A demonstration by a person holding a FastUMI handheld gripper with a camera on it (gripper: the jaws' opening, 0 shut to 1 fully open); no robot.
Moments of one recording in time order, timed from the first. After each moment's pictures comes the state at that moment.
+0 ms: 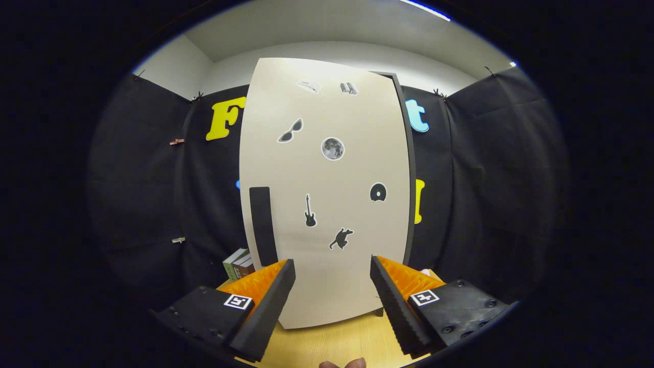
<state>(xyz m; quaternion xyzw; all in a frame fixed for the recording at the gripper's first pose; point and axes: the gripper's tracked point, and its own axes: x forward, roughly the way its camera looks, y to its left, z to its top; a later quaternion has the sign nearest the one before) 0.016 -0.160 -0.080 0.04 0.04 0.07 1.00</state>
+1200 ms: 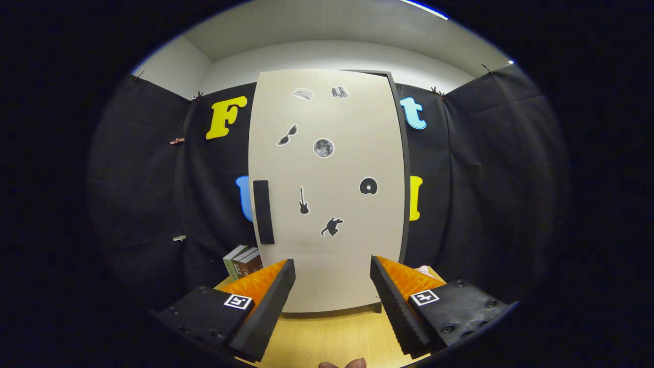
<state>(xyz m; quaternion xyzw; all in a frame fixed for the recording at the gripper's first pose) 0.018 -0.163 -0.081 0.04 0.04 0.06 1.00</state>
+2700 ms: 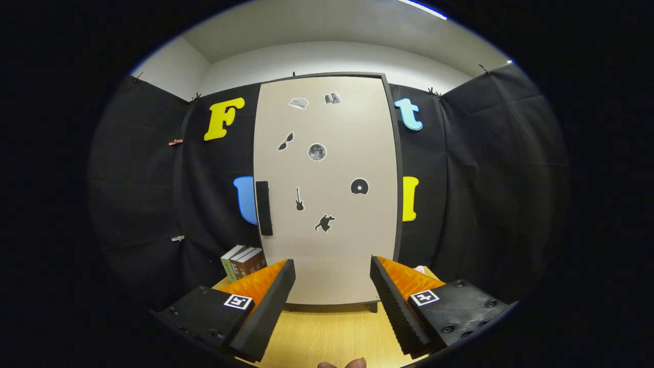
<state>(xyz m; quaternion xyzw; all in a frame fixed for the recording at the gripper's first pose) 0.018 -0.167 -0.080 0.04 0.04 0.05 1.00</state>
